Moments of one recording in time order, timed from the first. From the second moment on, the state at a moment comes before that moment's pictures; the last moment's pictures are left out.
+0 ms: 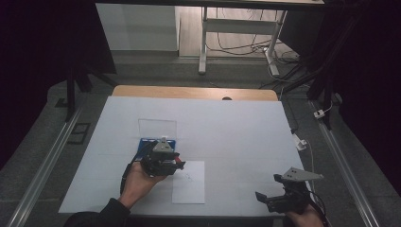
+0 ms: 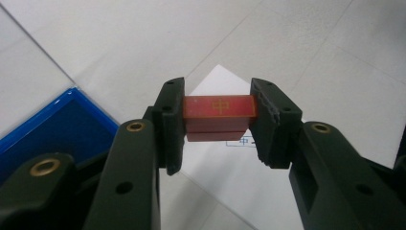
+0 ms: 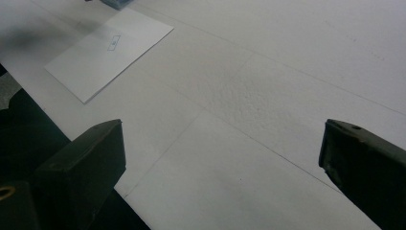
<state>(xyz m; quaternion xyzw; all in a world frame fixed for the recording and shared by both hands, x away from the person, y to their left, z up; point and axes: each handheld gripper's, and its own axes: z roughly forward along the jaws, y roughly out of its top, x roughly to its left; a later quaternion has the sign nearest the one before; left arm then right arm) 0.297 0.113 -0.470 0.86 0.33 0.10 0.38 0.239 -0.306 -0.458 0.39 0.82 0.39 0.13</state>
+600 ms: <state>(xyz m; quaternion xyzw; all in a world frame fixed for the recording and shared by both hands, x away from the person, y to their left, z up) 0.307 0.138 -0.463 0.84 0.37 0.12 0.38 0.239 -0.307 -0.458 0.39 0.82 0.40 0.13</state>
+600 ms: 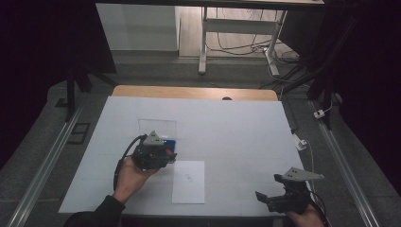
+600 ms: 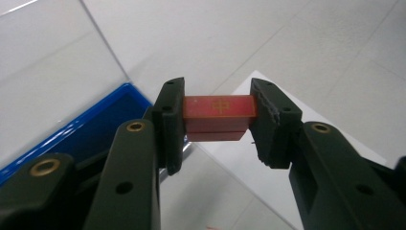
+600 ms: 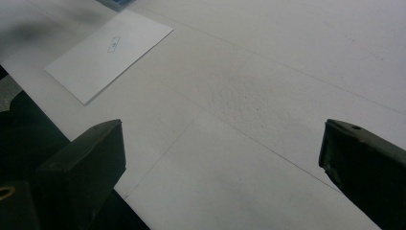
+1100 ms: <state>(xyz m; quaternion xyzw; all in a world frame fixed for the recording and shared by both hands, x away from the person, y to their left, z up) 0.318 0.154 -0.461 0.83 0.39 0.14 0.38 0.239 -0.308 -0.458 0.39 0.82 0.40 0.12</state>
